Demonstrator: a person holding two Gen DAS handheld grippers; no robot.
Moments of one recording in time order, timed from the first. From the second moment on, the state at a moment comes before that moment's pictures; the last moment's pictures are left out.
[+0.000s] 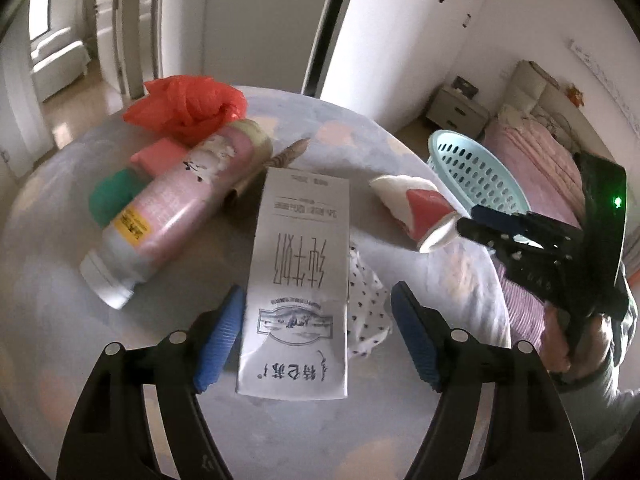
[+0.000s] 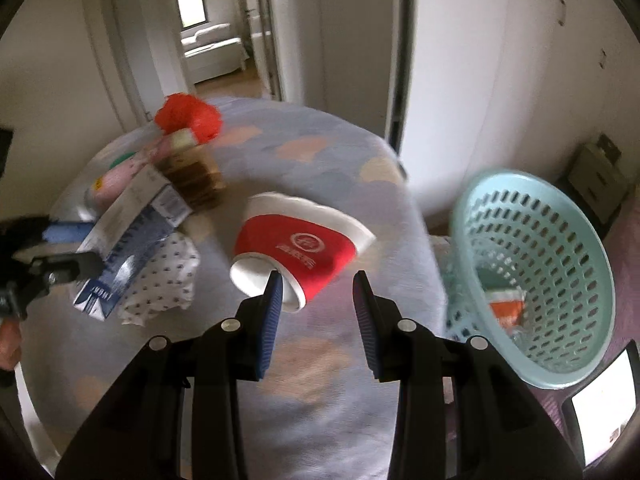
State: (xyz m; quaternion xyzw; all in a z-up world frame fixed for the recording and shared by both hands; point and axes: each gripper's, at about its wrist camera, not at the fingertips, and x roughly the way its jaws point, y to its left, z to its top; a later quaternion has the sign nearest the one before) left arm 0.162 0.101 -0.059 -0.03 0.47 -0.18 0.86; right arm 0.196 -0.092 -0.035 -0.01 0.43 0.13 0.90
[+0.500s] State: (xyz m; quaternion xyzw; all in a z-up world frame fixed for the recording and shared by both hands) left arm 0.162 0.083 -0.076 -0.03 0.45 -0.09 0.89; right arm 0.202 -0.100 -0.031 0.08 0.40 0.14 0.90
